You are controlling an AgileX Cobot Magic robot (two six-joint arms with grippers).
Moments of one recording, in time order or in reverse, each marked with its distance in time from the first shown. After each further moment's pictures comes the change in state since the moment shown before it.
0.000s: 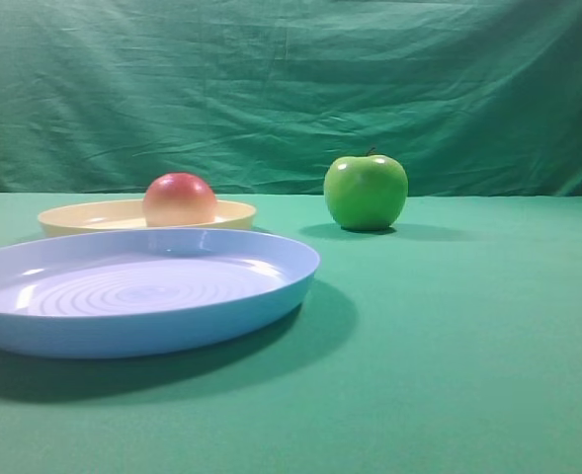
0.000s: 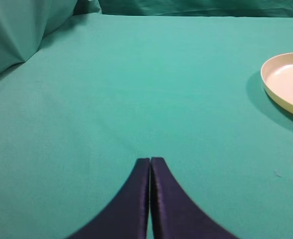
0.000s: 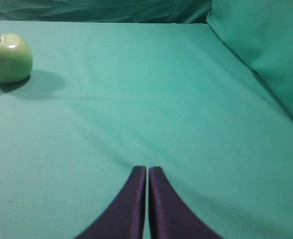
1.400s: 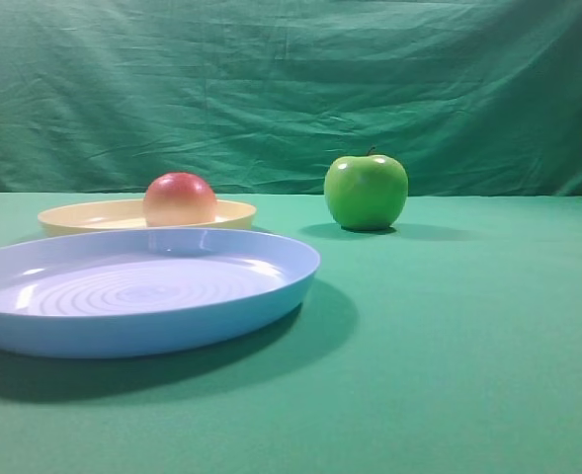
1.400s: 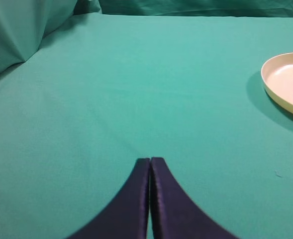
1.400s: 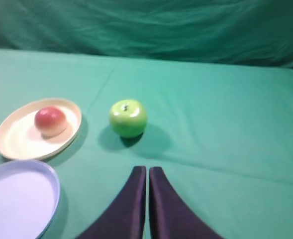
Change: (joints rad) left arm 0.000 0.000 0.000 0.000 0.000 0.000; right arm 0.294 0.638 -0.716 0.131 0.232 -0.011
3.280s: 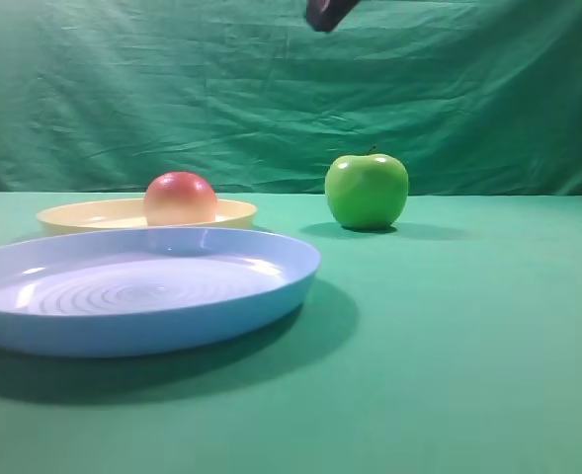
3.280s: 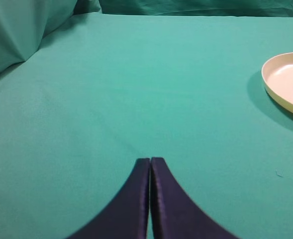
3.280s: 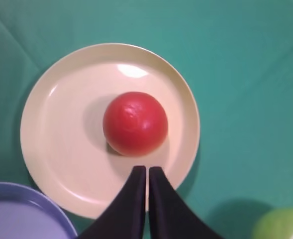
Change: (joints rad) left arm 0.000 0.000 0.000 0.000 0.000 0.000; right arm 0.312 1.395 -1.052 0.195 0.094 -0.424
